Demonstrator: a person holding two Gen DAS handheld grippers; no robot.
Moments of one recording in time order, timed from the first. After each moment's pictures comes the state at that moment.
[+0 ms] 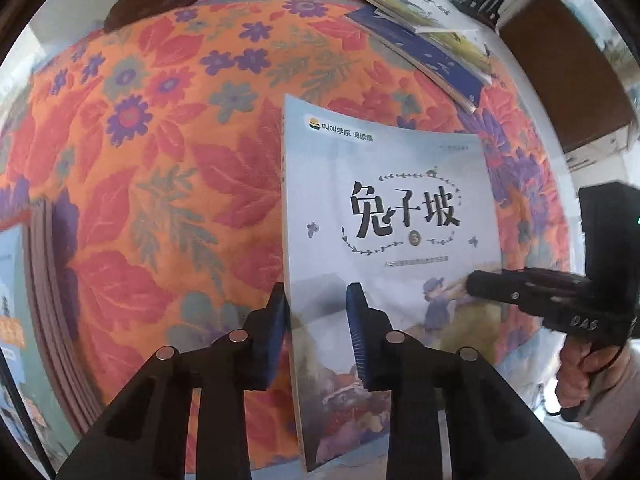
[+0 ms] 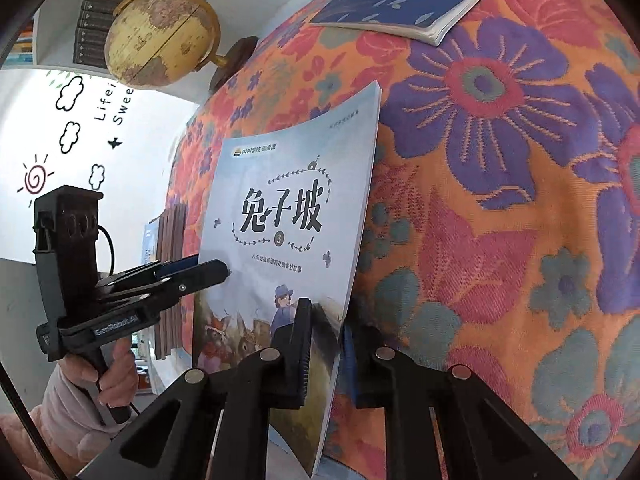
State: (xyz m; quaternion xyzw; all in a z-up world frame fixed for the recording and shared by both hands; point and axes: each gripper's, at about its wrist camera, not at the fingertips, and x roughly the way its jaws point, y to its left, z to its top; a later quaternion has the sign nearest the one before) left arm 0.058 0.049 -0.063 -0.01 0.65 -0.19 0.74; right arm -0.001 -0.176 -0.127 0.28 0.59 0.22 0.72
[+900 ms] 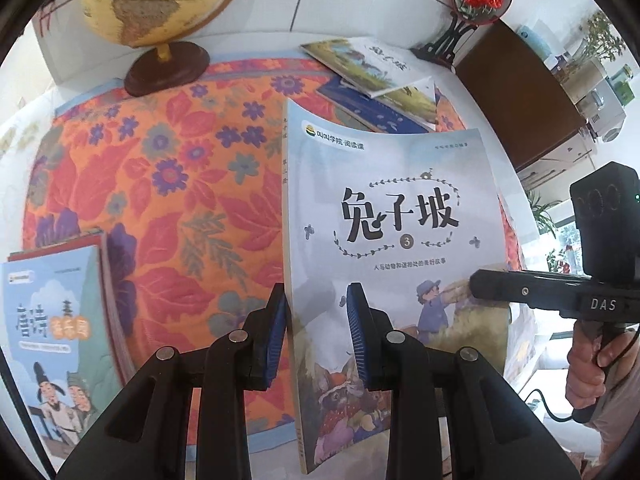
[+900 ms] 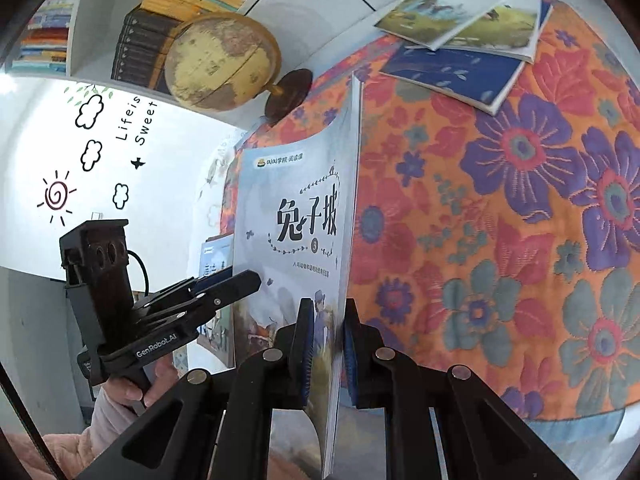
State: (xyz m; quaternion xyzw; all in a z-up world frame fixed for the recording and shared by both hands) left arm 0.035 0.083 0.018 -0.01 0.58 -0.23 0.78; right arm -0.015 -0.142 -0.028 0.32 0.56 0.22 0.73
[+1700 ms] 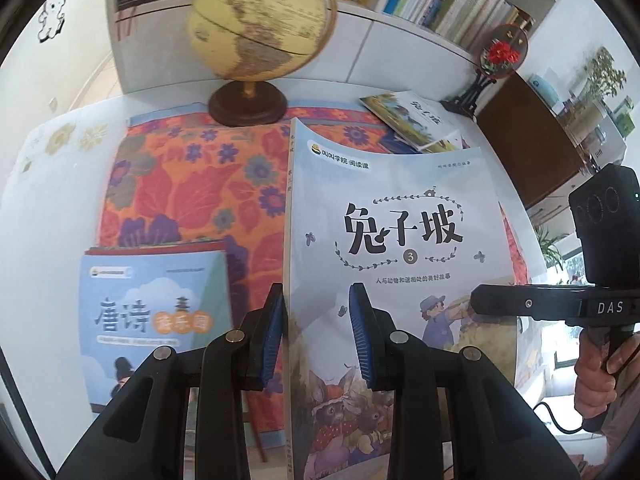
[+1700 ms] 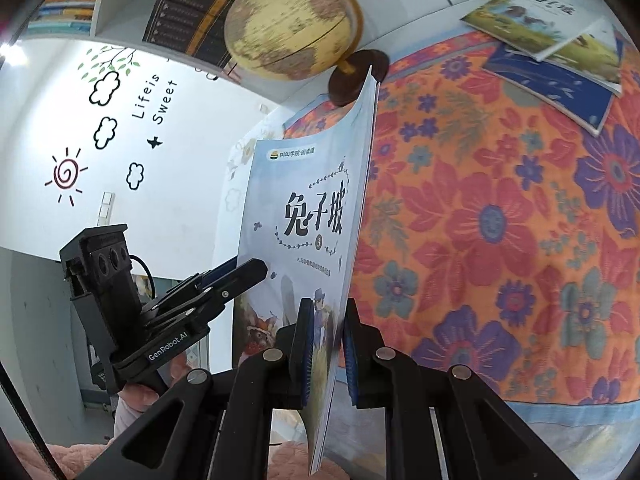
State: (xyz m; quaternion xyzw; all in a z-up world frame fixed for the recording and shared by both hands) left arm 0.032 0.191 0.056 -0.03 0.53 -0.19 0.82; right arm 0.008 -0.036 0.010 0.30 0.57 0.26 0.72
